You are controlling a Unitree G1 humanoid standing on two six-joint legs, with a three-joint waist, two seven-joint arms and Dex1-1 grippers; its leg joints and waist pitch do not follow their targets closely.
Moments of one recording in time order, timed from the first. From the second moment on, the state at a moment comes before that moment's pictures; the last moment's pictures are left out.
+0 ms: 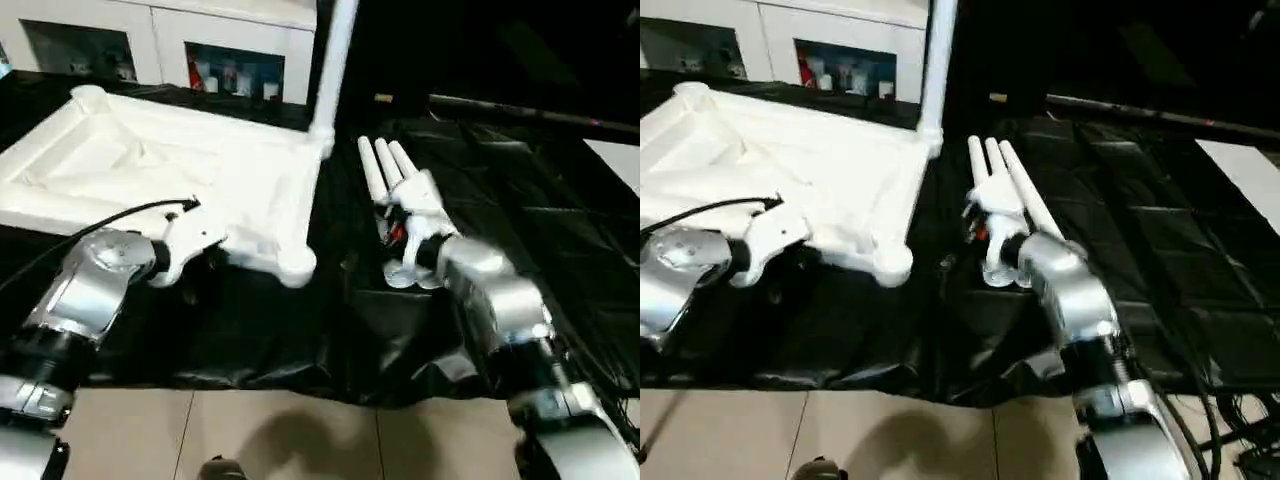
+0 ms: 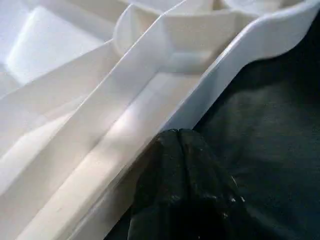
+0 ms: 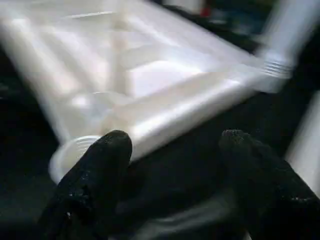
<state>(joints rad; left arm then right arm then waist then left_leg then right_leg) -0.56 0.66 -0.22 0.40 0.14 0.28 -0.87 -0.62 -0.20 0.04 0.40 0.14 0.36 0.57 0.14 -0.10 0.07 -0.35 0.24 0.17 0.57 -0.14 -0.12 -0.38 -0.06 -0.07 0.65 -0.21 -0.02</state>
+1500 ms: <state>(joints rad) -0.46 0.74 -0.08 -0.07 -0.16 0.51 -1.05 -1.14 -0.08 -0.13 1.34 0.09 0.45 0.18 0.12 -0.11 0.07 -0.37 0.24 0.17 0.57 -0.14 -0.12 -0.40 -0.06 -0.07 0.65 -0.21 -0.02</state>
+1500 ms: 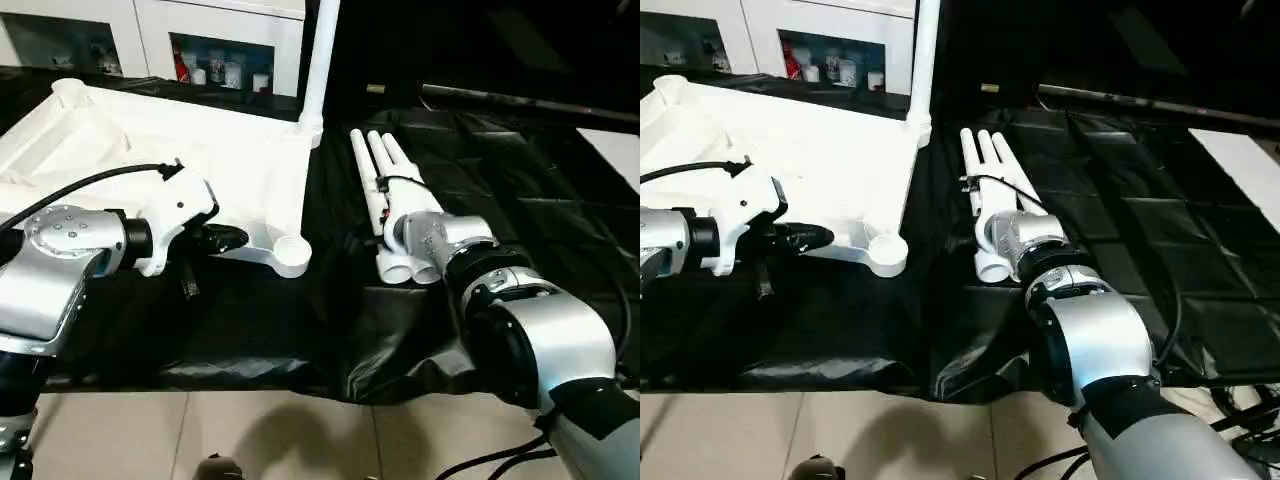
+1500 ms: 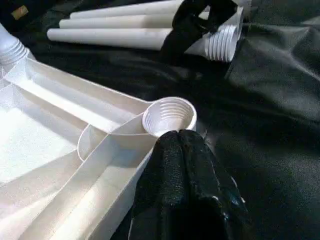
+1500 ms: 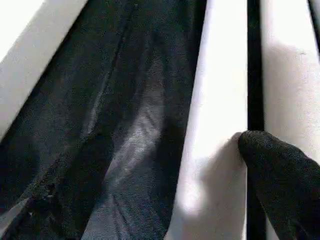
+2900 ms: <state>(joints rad) -0.56 0.57 -0.01 0.02 -0.22 0.65 -0.80 -1.10 -0.09 -0.32 1.35 0.19 0.46 0.15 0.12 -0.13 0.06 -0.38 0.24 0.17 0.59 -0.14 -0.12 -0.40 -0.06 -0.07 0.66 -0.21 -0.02</state>
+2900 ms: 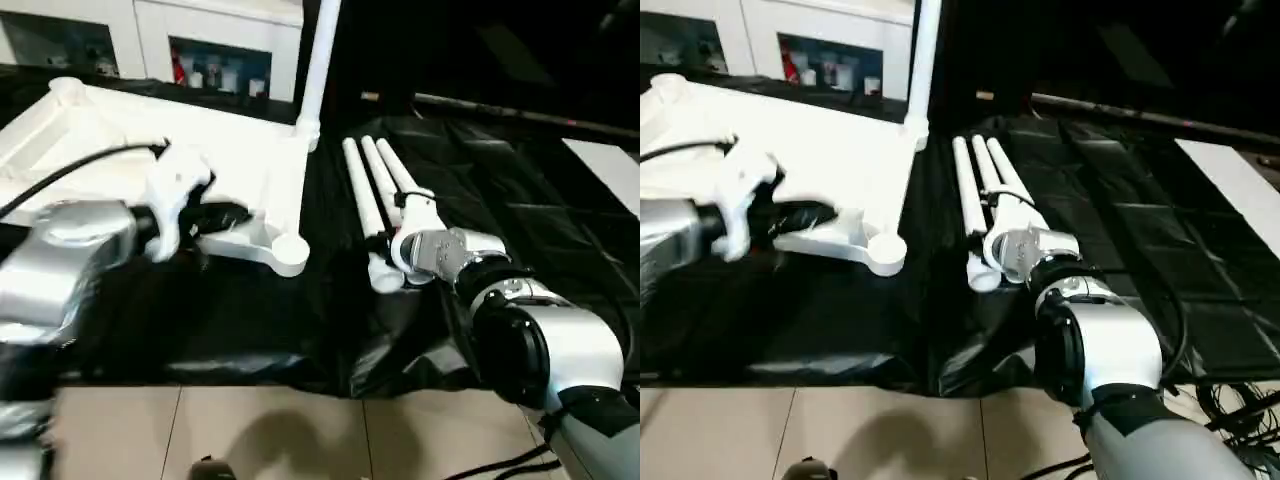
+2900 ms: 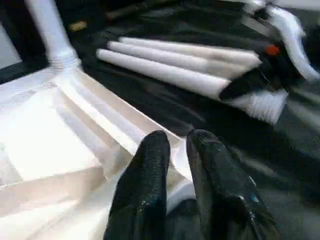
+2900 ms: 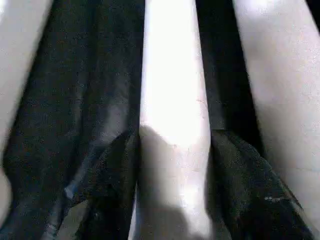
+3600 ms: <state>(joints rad) -0.82 0.25 0.11 0.30 -0.33 0.70 -0.57 -0.95 -0.07 -0.26 0.90 0.21 0.09 0.40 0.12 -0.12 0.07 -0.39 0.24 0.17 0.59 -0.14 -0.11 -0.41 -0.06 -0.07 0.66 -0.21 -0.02</state>
